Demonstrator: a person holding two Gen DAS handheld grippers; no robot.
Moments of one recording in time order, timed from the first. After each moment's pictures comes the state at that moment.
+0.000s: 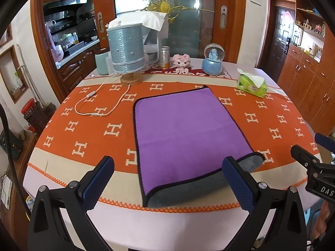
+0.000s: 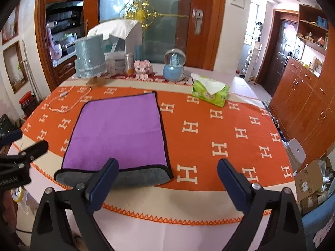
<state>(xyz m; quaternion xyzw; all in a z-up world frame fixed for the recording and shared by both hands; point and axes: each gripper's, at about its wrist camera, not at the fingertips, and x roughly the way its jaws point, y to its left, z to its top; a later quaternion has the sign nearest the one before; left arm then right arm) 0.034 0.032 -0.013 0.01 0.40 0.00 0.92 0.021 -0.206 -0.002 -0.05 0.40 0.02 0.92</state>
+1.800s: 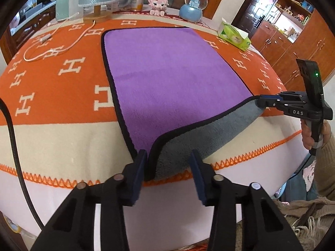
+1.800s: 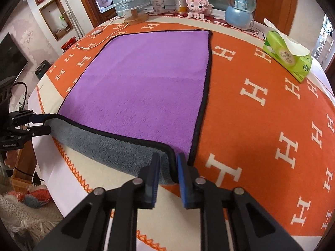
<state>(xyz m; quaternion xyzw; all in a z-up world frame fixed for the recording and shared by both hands) 0.051 0.086 -0.141 -0.05 0.53 -0.17 0.83 0.108 -0.223 -0.122 -0.09 0.54 0.24 0.80</state>
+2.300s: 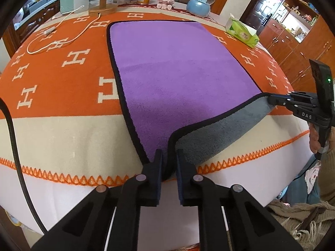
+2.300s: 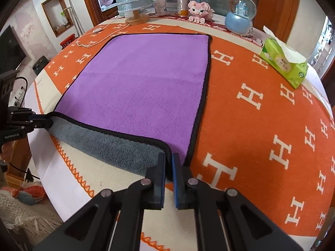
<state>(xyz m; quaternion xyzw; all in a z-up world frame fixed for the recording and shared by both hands) 0.054 0.088 -0.149 -0.05 0.54 -0.14 0.83 0.099 -0.219 -0.118 -0.12 0.52 0.23 0.82</state>
